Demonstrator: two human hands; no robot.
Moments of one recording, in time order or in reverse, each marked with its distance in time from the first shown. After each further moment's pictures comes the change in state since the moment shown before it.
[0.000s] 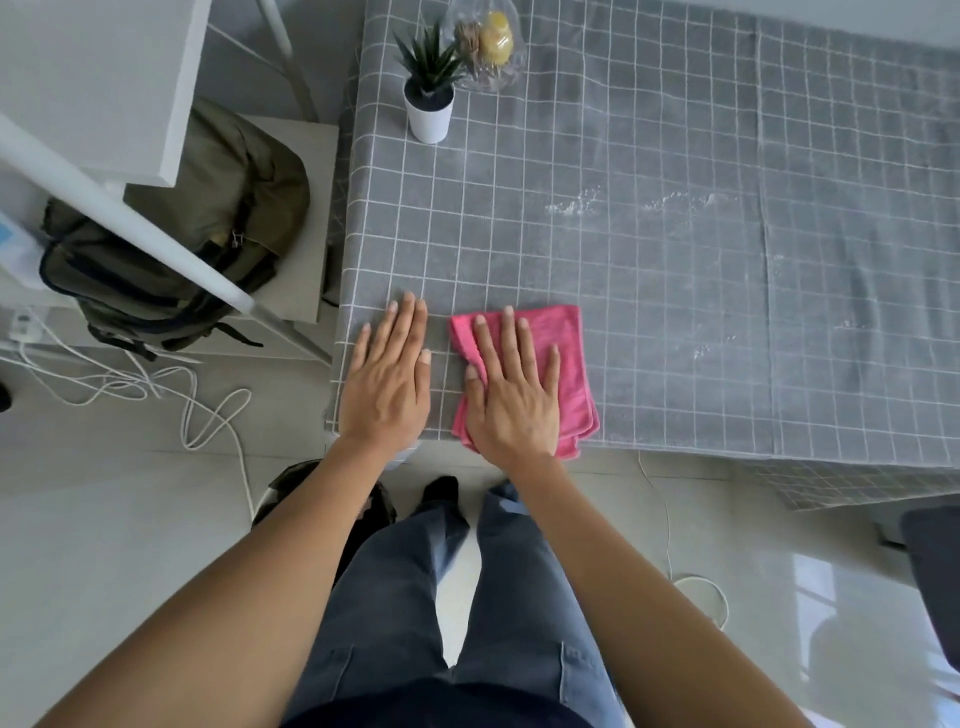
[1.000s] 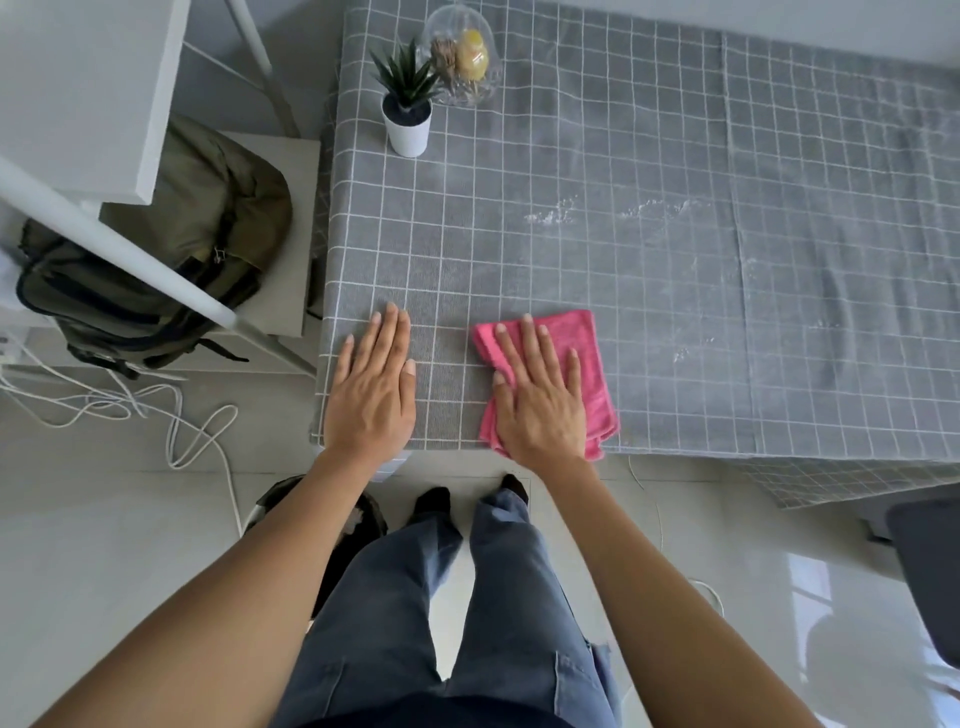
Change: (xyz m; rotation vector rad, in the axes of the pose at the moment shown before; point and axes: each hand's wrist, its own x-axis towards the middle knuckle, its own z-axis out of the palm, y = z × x) left_hand 0.000 0.000 0.000 0.007 -0.002 -0.019; right_hand 0.000 0.047 -0.011 -0.051 0.013 -0.015
